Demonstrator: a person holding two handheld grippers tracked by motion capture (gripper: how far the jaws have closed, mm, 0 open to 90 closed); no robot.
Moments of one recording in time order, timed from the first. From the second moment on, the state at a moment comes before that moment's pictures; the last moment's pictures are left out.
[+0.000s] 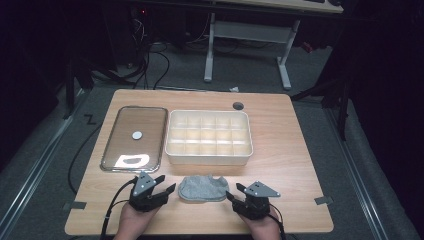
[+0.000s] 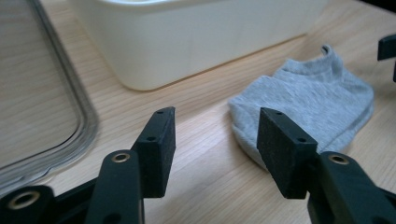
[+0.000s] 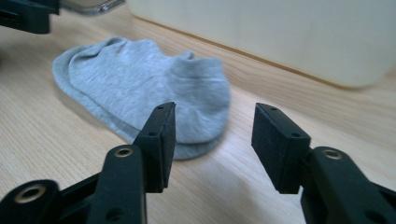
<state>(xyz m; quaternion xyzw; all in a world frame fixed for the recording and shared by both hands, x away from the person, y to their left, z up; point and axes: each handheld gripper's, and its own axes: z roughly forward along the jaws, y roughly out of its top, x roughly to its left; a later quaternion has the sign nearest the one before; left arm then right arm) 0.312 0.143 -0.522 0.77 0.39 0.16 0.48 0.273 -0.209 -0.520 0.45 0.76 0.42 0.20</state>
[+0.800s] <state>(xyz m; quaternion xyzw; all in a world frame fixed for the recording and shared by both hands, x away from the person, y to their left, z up) 0.314 0.138 -0.525 0.78 0.38 0.17 0.46 0.274 -0.224 -0.522 0.46 0.75 0.43 0.20</state>
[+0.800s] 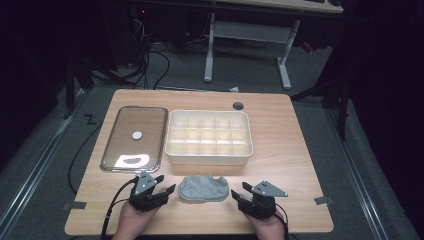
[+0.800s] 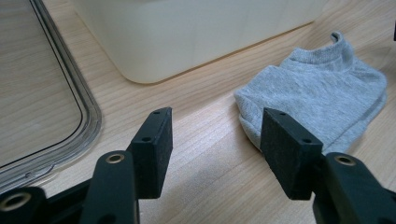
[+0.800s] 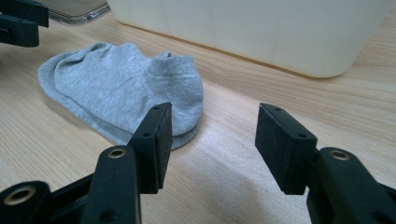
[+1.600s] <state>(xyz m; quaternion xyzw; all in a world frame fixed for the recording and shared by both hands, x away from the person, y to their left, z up) 0.298 0.096 -0.518 0.82 0.31 0.14 0.46 0.282 -0.204 -0.518 0.47 0.76 0.42 0.16</state>
